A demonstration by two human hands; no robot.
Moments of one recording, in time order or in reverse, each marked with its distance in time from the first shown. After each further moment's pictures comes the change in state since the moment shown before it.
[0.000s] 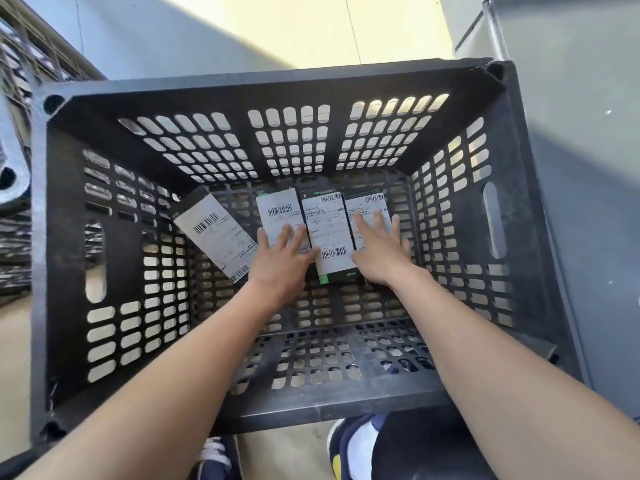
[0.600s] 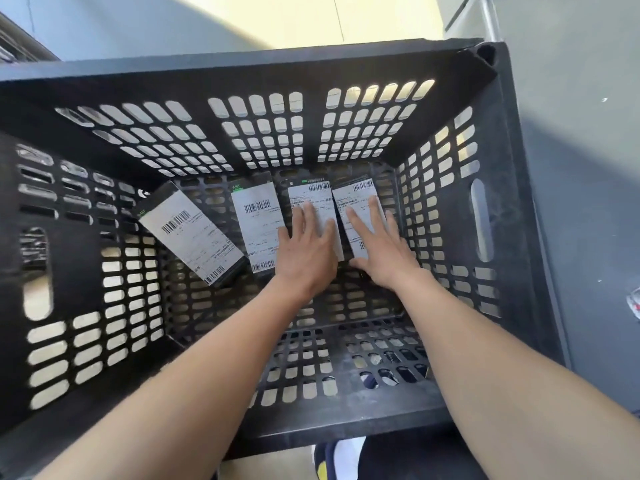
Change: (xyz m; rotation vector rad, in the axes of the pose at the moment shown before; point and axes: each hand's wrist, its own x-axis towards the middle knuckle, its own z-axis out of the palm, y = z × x) left_hand 0.045 0.066 -0.007 -0.256 0.176 -0.111; right_hand 0.015 0.049 0.003 -0.060 0.051 -0.123
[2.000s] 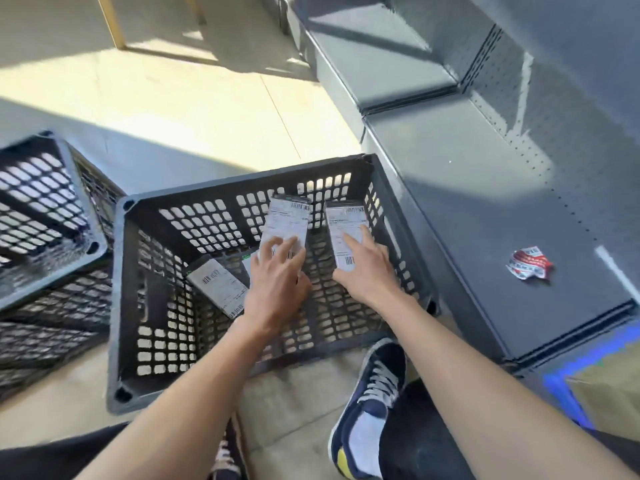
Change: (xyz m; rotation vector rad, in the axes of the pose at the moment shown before) left_hand -0.148 0.009 -0.119 -0.056 0.490 0.202; right_hand -0.186 -0.065 -0.068 0.305 0.480 0.061
